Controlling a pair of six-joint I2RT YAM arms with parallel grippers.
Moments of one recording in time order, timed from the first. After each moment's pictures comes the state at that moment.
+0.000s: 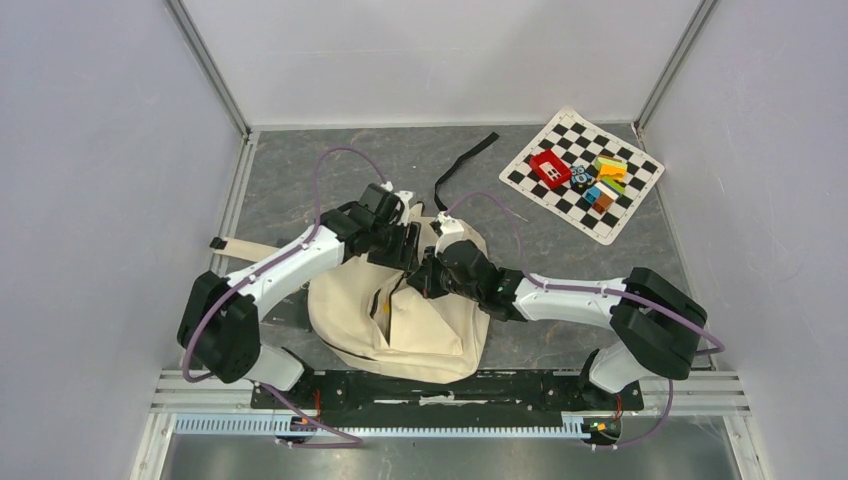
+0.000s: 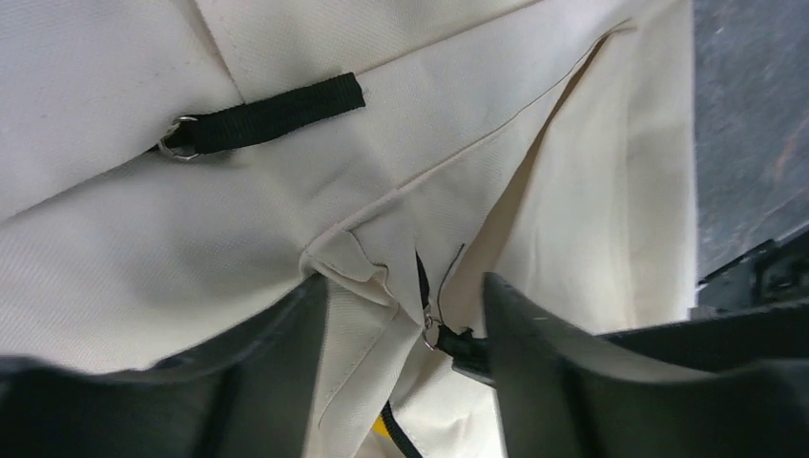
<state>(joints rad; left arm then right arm) -0.60 1.45 1.05 -0.59 0.17 -0.33 1.02 1.52 0.77 0.28 0.07 0.70</state>
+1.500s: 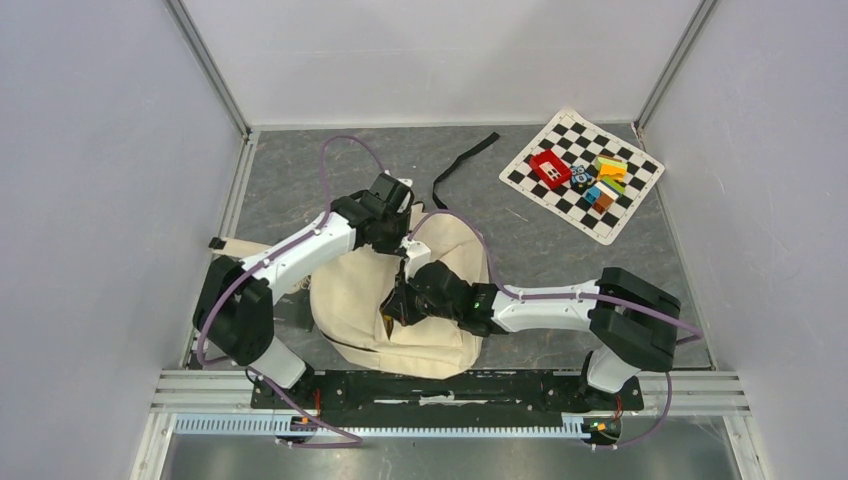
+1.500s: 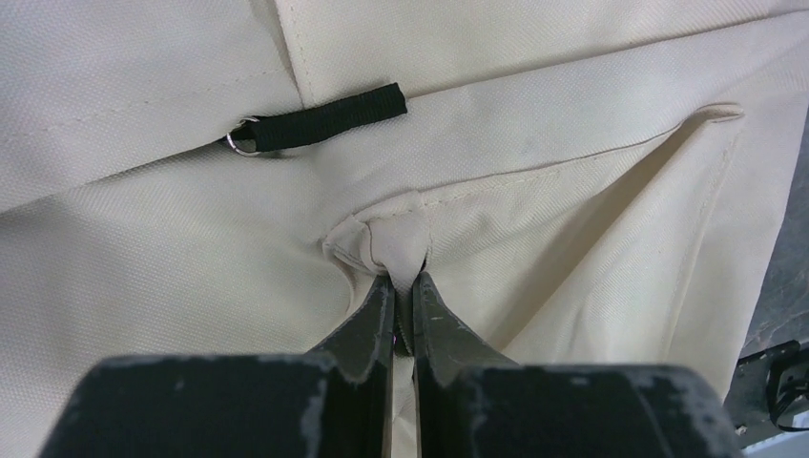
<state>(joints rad) -0.61 1.56 1.17 -0.64 -0.02 -0.41 1.18 1.62 0.85 0.27 0.04 0.70</state>
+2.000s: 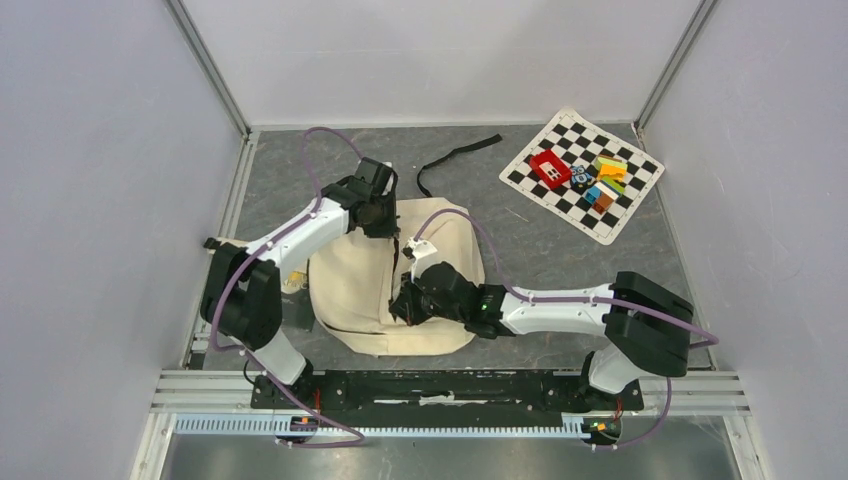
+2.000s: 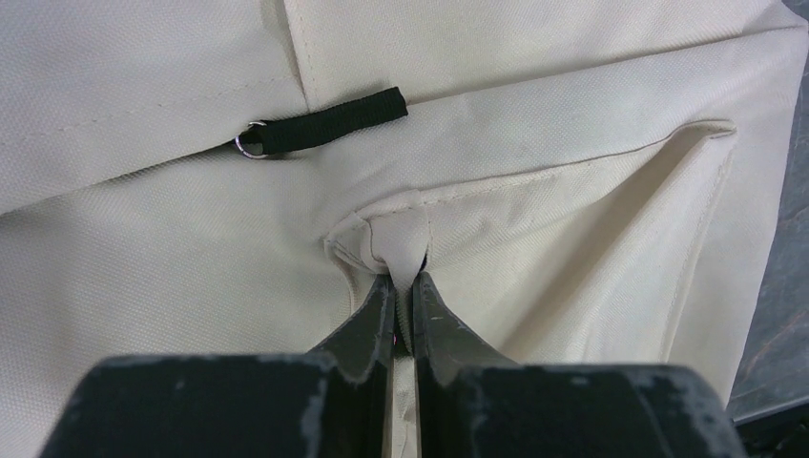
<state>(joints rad) -0.48 1.63 1.22 -0.58 0.00 -0.47 1.19 1.56 0.84 0.23 0.08 0.68</state>
